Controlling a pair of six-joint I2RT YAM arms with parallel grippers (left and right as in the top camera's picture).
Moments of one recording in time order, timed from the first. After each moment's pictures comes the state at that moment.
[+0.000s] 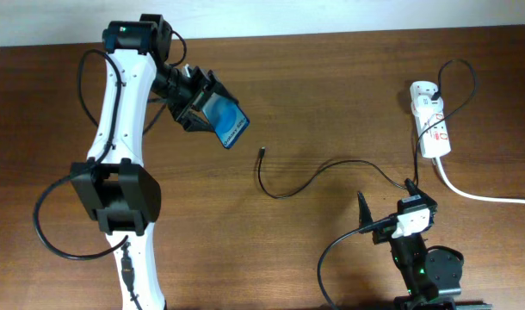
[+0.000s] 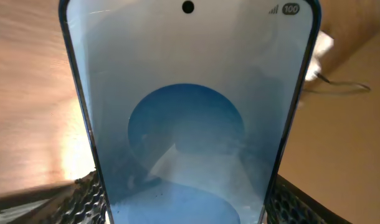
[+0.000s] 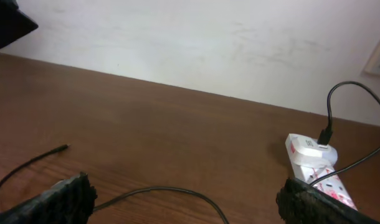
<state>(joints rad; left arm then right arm) -0.09 2.30 2.38 -1.69 0.74 -0.63 0.04 0.02 0.01 -0.06 -0.15 -0.11</state>
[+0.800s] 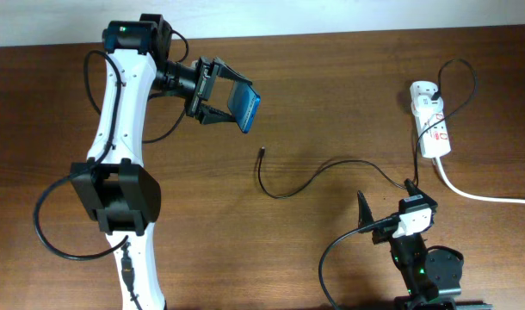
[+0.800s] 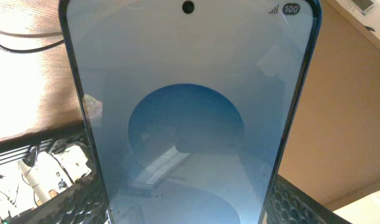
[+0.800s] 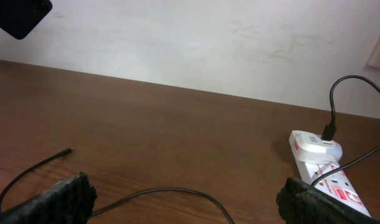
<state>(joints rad) -0.09 2.30 2.38 -1.69 1.11 -0.70 0.04 0.02 0.01 -0.06 -0.15 -0.08</state>
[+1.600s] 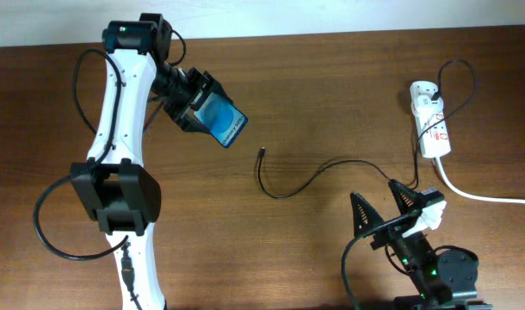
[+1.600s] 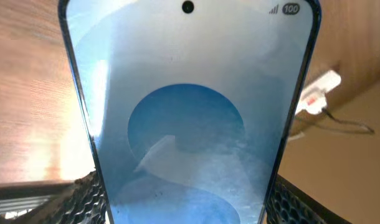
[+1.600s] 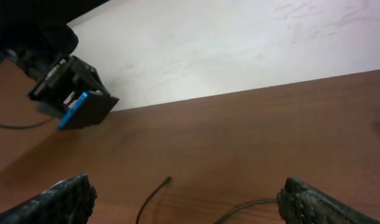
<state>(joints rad) -0.09 2.30 2.38 -1.67 0.64 -0.77 0.04 0.11 0.19 -0.13 -0.36 0.34</state>
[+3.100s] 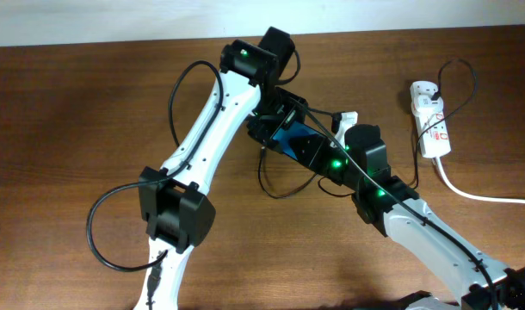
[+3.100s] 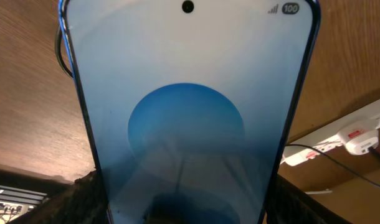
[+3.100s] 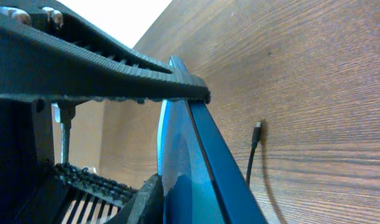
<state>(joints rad) -0.53 2.30 2.38 -1.50 0.38 -1.39 0.35 1.39 0.70 0.19 -0.37 0.94</state>
